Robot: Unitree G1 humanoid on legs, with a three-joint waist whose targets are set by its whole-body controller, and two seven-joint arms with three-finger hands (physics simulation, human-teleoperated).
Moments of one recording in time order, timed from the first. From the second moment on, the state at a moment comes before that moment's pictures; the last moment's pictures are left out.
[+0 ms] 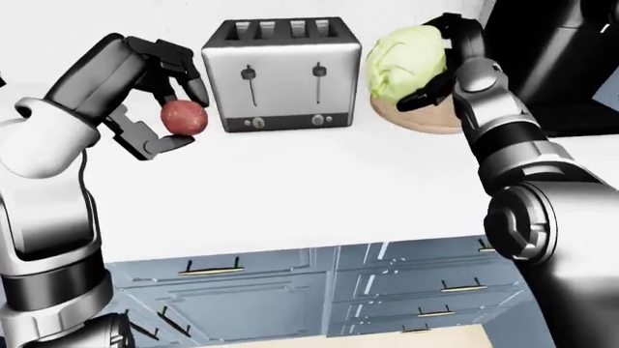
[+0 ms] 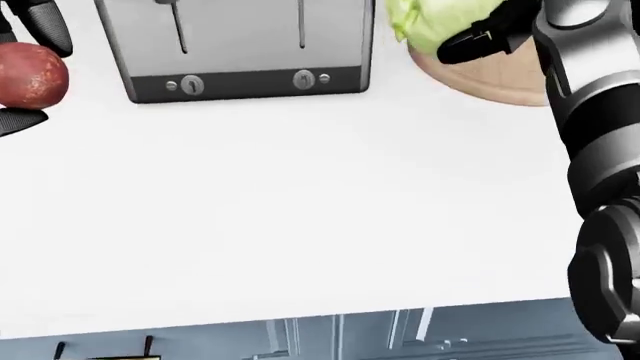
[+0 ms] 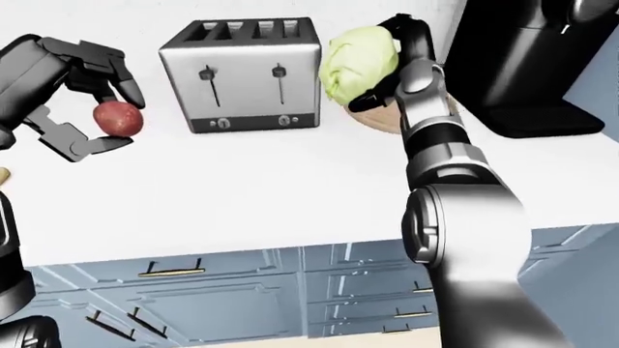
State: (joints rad) left arm -0.73 0.60 0.26 -0.13 0.41 0.16 -0.70; right arm -1.47 -0.41 -0.19 1.39 -0.42 0.01 -0.10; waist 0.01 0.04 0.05
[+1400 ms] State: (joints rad) left arm -0.69 0.60 0.27 -0.18 0.39 0.16 -0.71; right arm -1.37 -0.46 -0.23 1.40 -0.38 0.20 -0.32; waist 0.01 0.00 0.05
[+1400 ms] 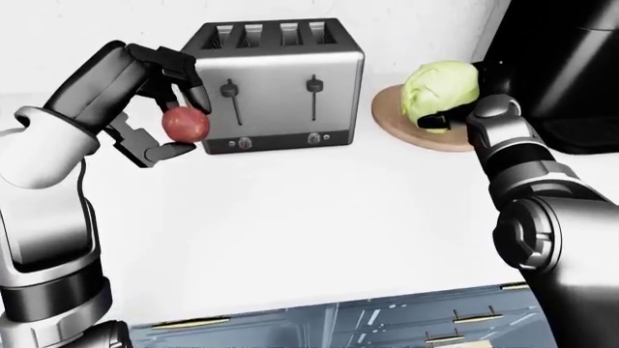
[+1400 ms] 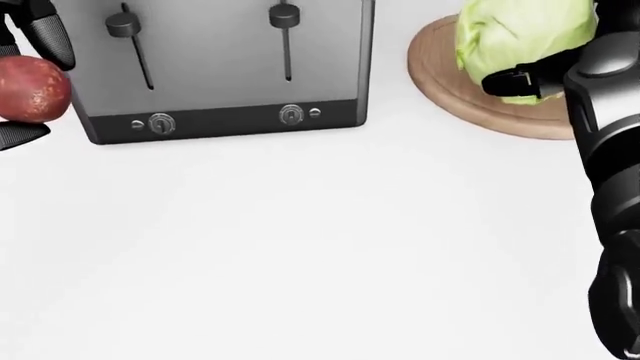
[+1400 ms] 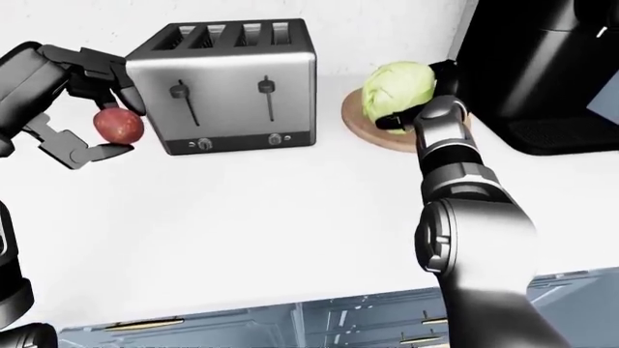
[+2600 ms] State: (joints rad) left arm -0.58 0.60 0.33 -0.36 0.33 0.24 -0.73; right arm -1.36 -0.47 -0.15 1.21 -0.27 0.10 -0.12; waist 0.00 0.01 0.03
